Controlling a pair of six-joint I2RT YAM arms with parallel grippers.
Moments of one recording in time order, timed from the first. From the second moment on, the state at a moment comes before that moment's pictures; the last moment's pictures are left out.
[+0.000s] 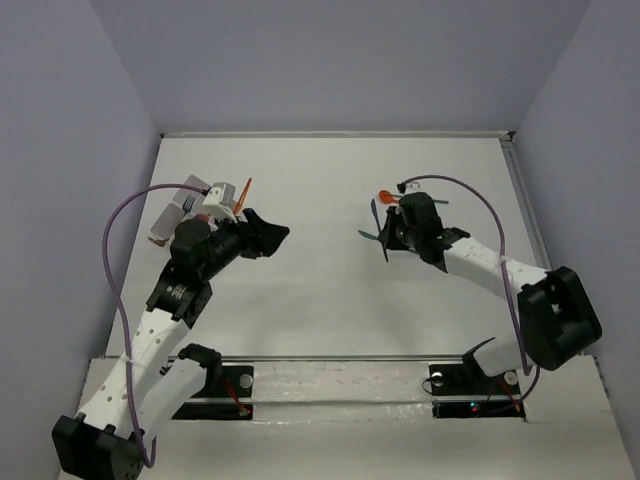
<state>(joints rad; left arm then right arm) -0.35 0.72 0.67 -0.12 0.29 -0.53 0.48 1.44 0.85 -0.10 0.08 0.46</state>
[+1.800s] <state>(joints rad) -0.54 1.20 0.74 0.13 0.13 -0.75 0.76 1.29 0.73 0.16 -0.31 0.44</state>
